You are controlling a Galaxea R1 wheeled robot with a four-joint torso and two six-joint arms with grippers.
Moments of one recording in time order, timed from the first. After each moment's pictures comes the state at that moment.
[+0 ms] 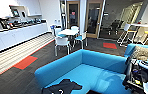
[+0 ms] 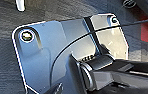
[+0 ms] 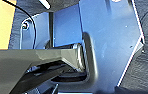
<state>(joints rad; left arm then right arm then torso) 1.38 2.94 -2.79 1.70 -0.29 -1.57 -1.56 3.06 -2.69 -0.24 0.16 0.24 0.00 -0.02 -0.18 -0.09</state>
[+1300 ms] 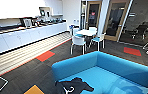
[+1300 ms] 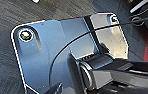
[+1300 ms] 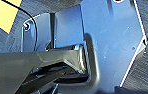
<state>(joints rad) 1.38 2.95 -2.79 1.70 -0.28 -1.57 -1.55 3.06 -2.69 -0.24 0.15 0.24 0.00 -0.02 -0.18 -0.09</state>
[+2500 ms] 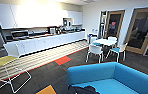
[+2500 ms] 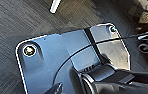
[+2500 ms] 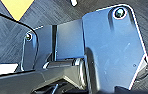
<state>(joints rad) 1.40 2.96 -2.79 1.71 -0.28 -1.57 -1.57 3.06 -2.70 -0.24 0.15 0.24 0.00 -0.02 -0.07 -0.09</state>
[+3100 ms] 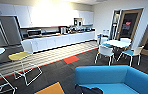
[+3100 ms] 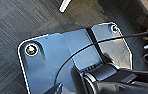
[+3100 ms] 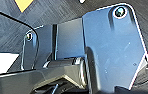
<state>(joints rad) 1.40 2.96 -2.79 1.71 -0.26 -1.57 -1.57 3.06 -2.70 -0.24 0.15 0.24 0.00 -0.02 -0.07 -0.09</state>
